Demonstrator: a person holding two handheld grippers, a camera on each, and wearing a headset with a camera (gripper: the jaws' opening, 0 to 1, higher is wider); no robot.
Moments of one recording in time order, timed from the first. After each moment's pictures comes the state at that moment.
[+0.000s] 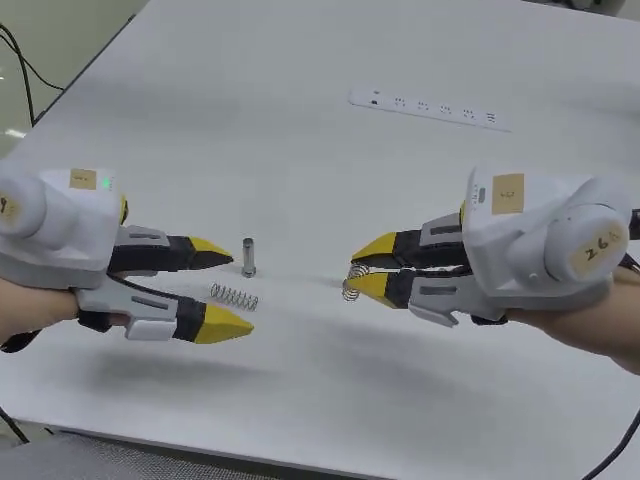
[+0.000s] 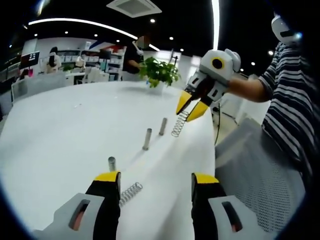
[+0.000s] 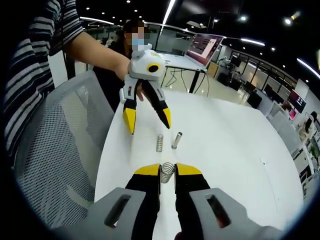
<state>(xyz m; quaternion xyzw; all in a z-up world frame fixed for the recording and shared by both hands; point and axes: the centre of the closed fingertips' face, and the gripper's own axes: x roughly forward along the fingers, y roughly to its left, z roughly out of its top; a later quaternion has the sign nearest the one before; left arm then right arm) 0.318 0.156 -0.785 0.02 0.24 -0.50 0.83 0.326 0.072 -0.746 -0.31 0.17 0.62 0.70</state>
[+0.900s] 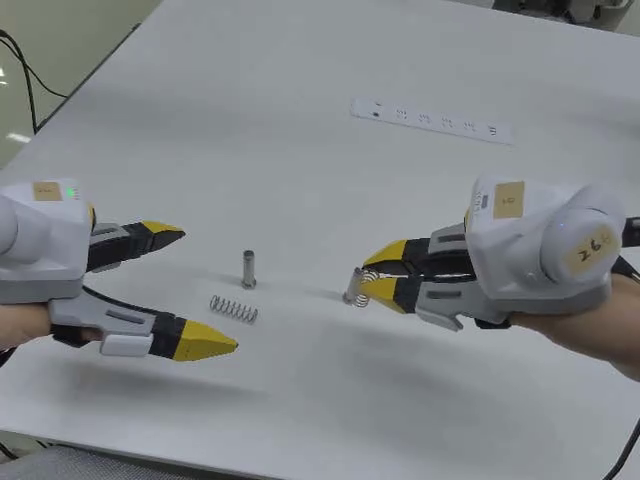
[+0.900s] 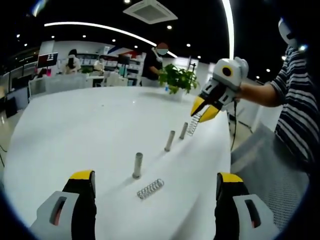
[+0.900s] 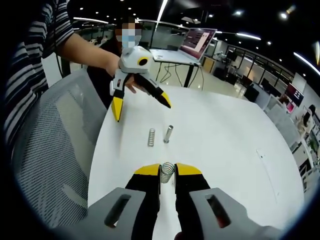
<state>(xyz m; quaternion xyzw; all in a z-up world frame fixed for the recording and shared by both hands) 0.338 0.187 -0.787 0.00 0.23 -0.43 0.87 0.351 0.065 -0.751 -0.31 0.19 0.60 0.72</state>
